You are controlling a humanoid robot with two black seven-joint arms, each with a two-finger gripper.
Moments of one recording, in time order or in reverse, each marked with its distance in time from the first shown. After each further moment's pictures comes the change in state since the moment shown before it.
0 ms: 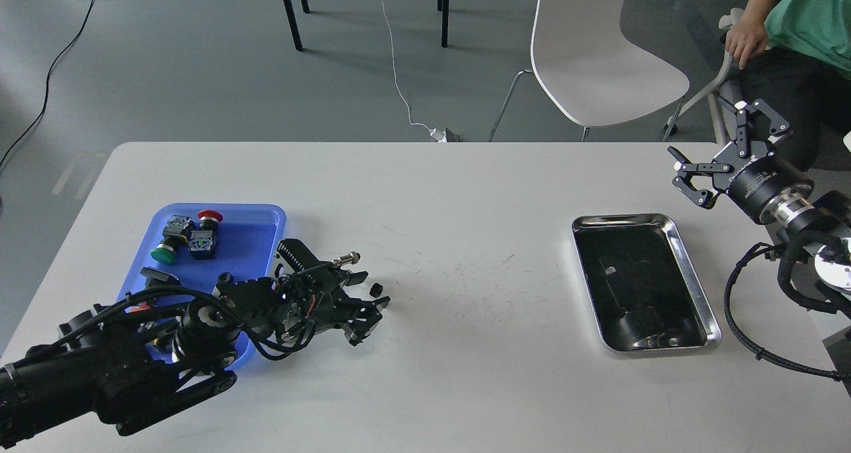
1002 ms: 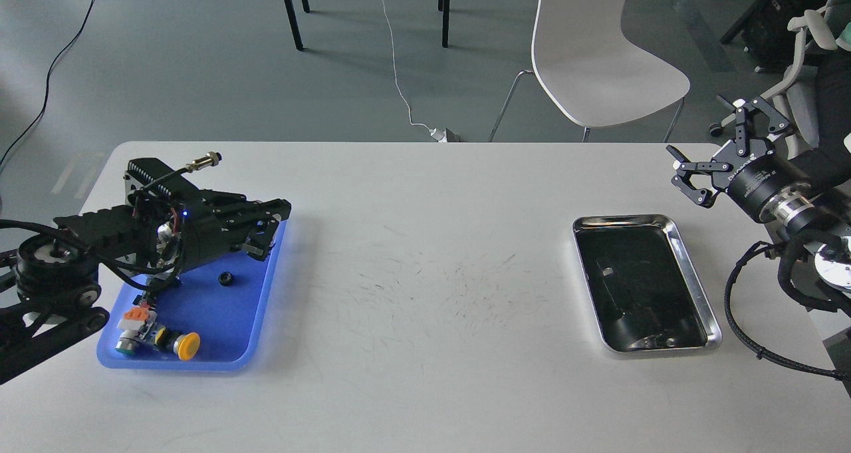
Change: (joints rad) left arm 0.028 0.520 -0.140 -0.164 -0.372 0.154 -0.132; right arm 0.005 -0.005 0.000 0.007 -0.006 0.000 0.000
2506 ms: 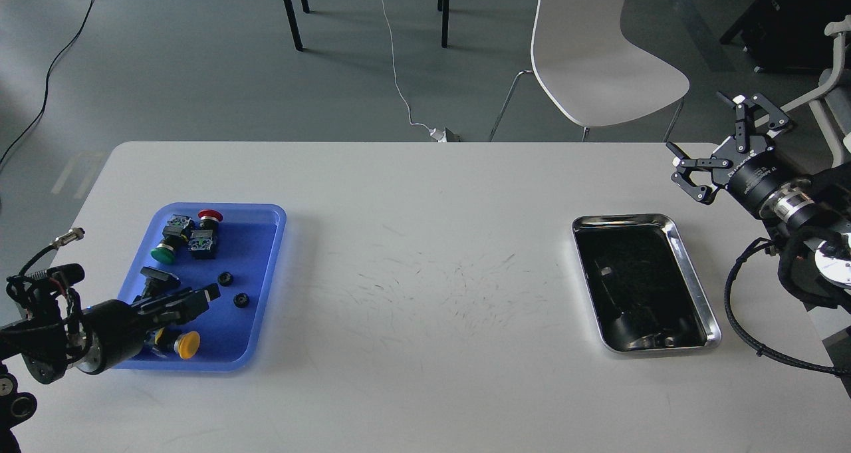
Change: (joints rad) left arm 0.243 0.027 0.002 0.071 -0.478 0.052 -0.062; right arm 0.010 0.001 -0.004 0.000 -0.003 0.000 -0.002
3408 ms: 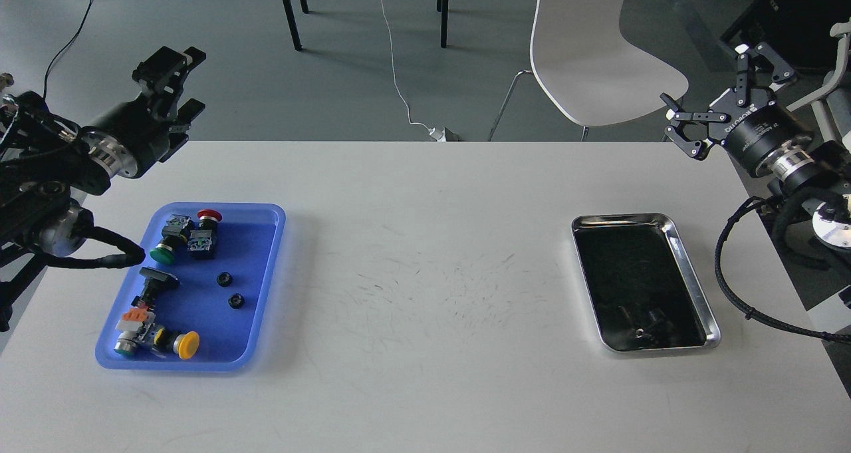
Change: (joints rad) left arm -0.383 -0.387 -0.322 0.434 -0.818 -0.131 0.009; right arm 0.090 0.035 0.053 0.044 0.001 -0.005 -0.006
